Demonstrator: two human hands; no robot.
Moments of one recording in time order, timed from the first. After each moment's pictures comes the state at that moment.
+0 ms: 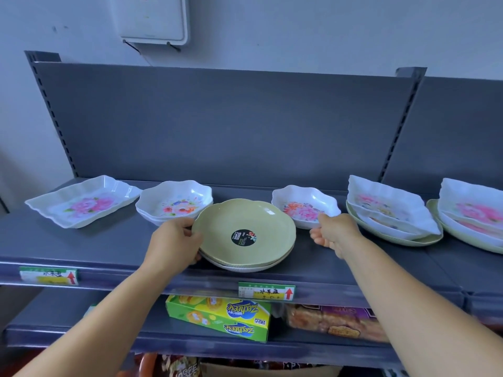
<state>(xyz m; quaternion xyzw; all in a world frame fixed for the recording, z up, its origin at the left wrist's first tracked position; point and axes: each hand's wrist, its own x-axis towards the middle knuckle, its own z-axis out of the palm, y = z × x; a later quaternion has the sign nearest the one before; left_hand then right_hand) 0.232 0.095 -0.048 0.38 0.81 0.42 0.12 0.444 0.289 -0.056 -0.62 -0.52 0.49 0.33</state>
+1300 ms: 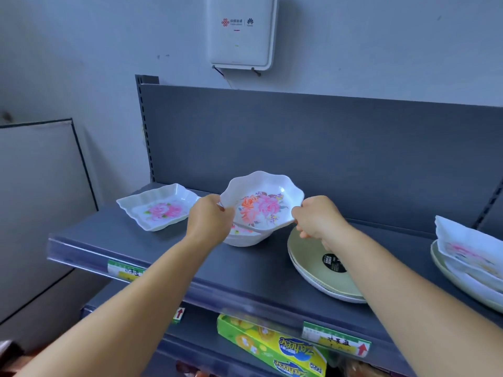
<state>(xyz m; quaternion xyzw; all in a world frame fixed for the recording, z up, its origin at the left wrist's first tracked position) 0.157 0.102 -0.009 0.29 0.82 0.50 0.07 0.298 0.229 0.017 -0.45 -0.77 0.40 0.22</state>
